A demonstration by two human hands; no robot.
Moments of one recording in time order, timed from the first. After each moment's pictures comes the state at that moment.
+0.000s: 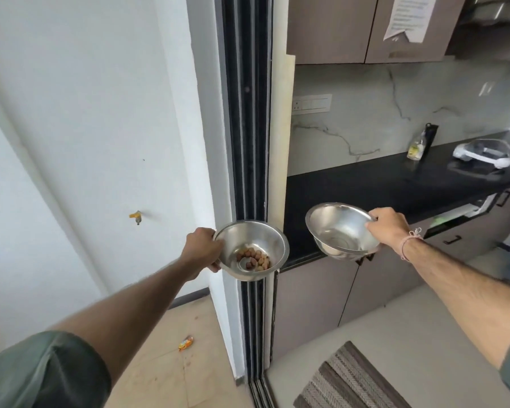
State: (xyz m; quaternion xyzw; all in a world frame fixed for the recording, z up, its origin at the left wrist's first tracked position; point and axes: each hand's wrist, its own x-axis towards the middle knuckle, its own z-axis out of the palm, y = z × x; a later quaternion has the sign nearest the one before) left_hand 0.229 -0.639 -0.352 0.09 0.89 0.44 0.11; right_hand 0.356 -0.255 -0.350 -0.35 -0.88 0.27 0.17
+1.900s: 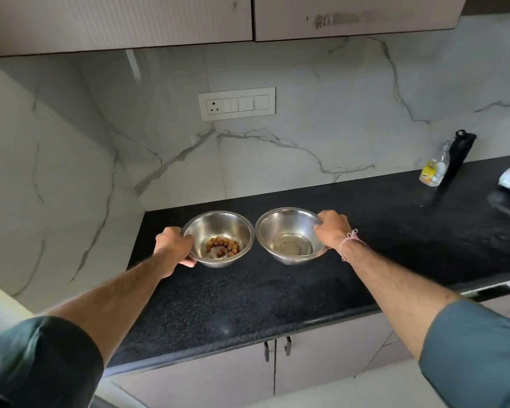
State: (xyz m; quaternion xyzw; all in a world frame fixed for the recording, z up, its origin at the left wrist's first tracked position) left_hand 0.038 -0.109 -0.378 -0.13 0.90 0.42 0.05; right_hand 0.085 0.231 -0.384 -0.22 -0.92 0.32 0.06
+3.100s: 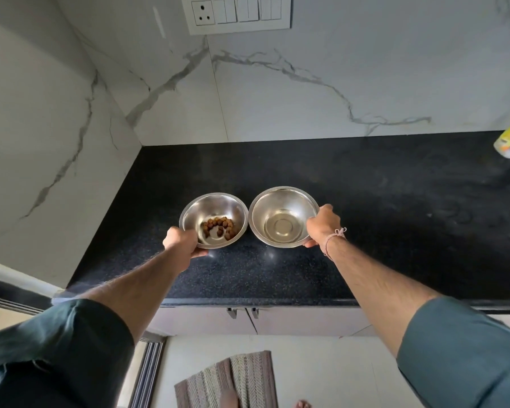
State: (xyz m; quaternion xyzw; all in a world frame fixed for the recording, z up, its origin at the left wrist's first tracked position) left_hand 0.045 0.002 -0.497 -0.41 0.76 0.50 0.08; right_hand 0.030 0.296 -0.497 -0.27 -0.84 0.46 -0.10
